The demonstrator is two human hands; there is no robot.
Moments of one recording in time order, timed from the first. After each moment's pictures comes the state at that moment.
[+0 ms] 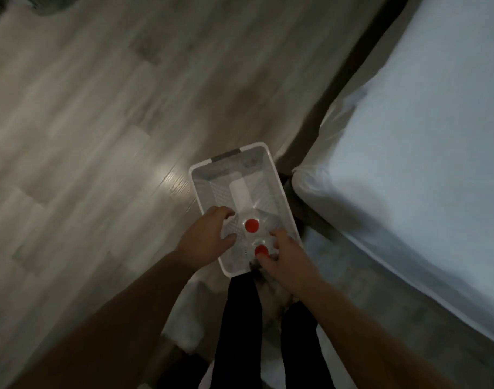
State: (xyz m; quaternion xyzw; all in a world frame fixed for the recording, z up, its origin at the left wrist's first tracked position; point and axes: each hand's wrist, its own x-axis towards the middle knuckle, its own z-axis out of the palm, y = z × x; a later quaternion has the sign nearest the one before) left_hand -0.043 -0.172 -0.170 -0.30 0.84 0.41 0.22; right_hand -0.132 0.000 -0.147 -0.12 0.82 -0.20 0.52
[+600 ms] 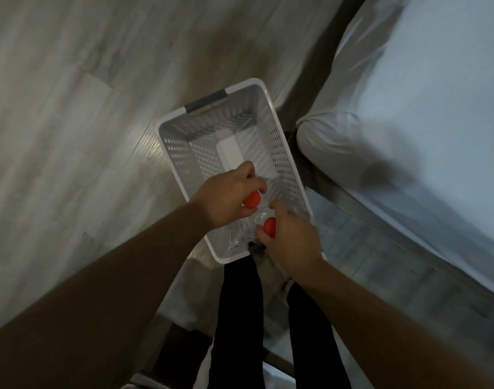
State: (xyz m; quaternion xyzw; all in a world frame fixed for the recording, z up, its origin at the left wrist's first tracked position) left_hand -0.083 -0.161 -0.273 -0.04 0.92 0.31 0.23; right_hand -0.119 0.009 -0.247 -0.22 0.89 -0.07 0.40
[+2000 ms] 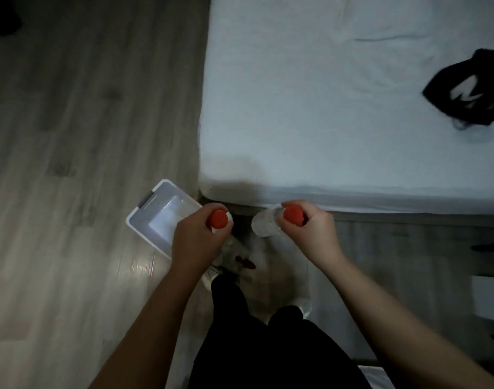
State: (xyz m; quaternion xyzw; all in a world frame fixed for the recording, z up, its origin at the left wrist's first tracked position) left_hand -0.041 0.007 0.107 -0.17 0.88 0.45 0.05; right_hand -0.080 0.222 0.099 0.06 0.89 -0.44 0.10
